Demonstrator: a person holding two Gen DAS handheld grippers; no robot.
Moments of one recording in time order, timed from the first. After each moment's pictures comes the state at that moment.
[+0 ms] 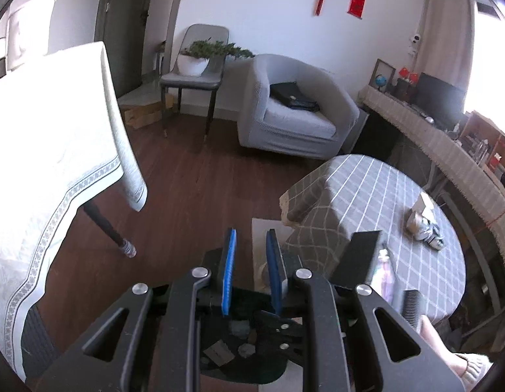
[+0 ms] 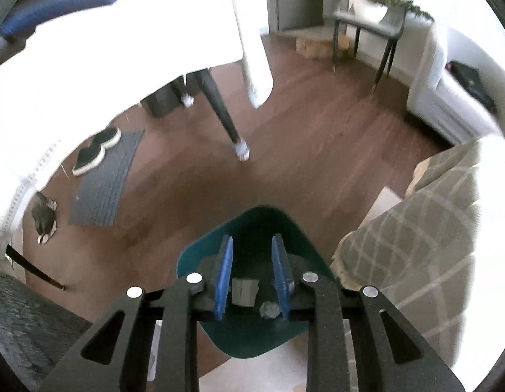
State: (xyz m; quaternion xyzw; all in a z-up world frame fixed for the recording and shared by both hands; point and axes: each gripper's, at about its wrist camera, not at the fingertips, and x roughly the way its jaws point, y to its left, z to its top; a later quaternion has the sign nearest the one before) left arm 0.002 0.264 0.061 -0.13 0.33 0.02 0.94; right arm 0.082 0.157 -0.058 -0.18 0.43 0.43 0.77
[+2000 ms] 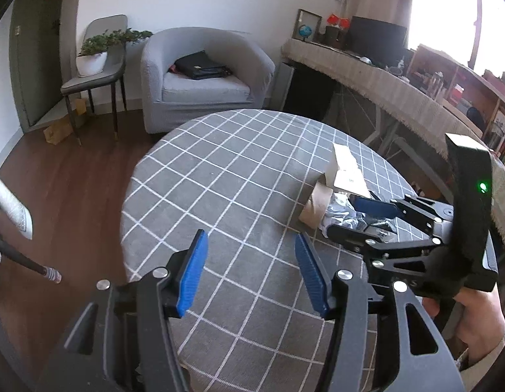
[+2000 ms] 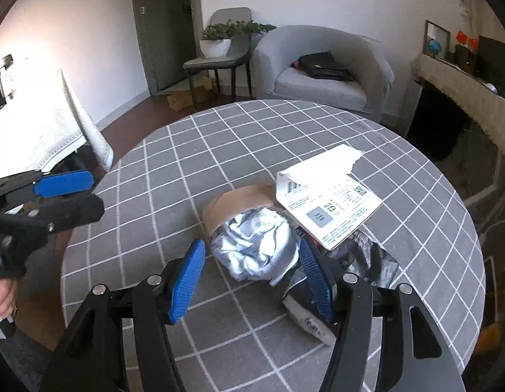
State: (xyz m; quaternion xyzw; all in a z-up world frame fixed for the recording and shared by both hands) left arm 0.126 0.024 0.012 -0.05 0.37 -0.12 0.92; right arm 0.177 -0.143 -0.032 -0.08 0.38 0.24 0.89
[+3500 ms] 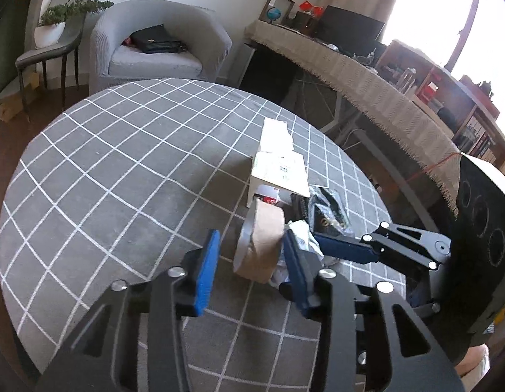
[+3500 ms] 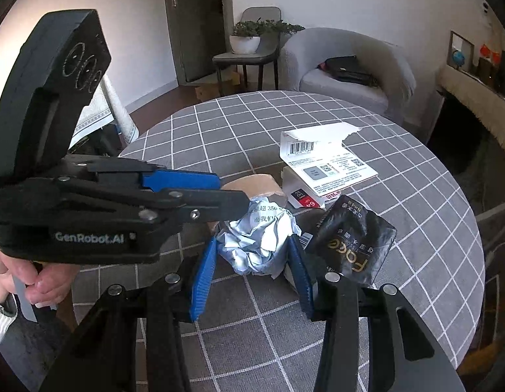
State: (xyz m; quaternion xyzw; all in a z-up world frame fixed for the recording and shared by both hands) left arm 0.167 -0.049 -0.021 -0.12 0.40 -0.22 0.88; right arm 0.140 -0.175 -0.035 -0.11 0.37 0.31 0.87
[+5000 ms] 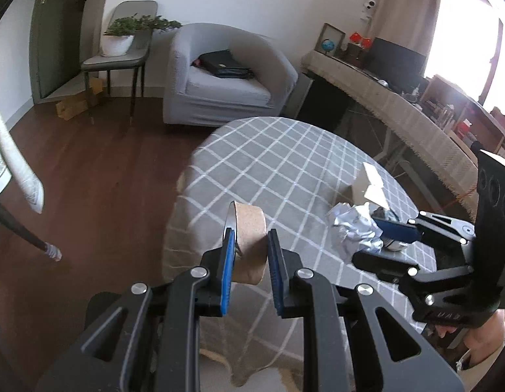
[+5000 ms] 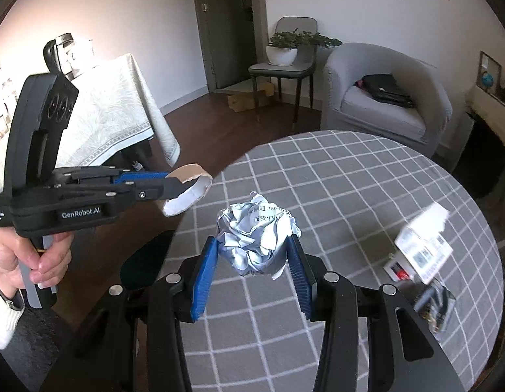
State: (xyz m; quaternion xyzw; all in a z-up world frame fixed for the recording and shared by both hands) left arm 0.103 0.106 0.021 -0.12 0.37 -0.09 0.91; right arm 0.126 -0.071 0.011 -0.11 0.36 0.36 0.85
